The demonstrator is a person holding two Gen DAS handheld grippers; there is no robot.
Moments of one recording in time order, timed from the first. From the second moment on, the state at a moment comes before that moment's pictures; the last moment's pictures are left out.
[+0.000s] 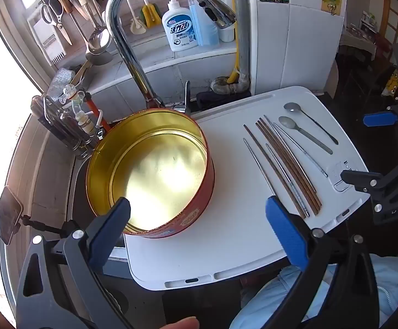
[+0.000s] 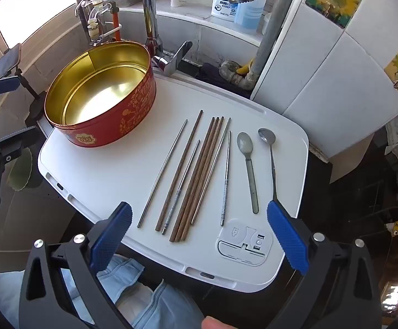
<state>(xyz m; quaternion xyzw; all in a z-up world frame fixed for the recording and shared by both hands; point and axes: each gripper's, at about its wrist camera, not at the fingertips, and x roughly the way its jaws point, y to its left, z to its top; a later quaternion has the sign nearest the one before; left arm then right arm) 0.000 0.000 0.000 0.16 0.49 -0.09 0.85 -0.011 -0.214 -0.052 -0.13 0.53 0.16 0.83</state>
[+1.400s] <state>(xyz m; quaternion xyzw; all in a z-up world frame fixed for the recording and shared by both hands) 0.002 0.003 -0.006 0.15 0.49 -0.10 0.85 -0.015 -0.211 -0.057 -0.13 0.53 0.16 0.82</state>
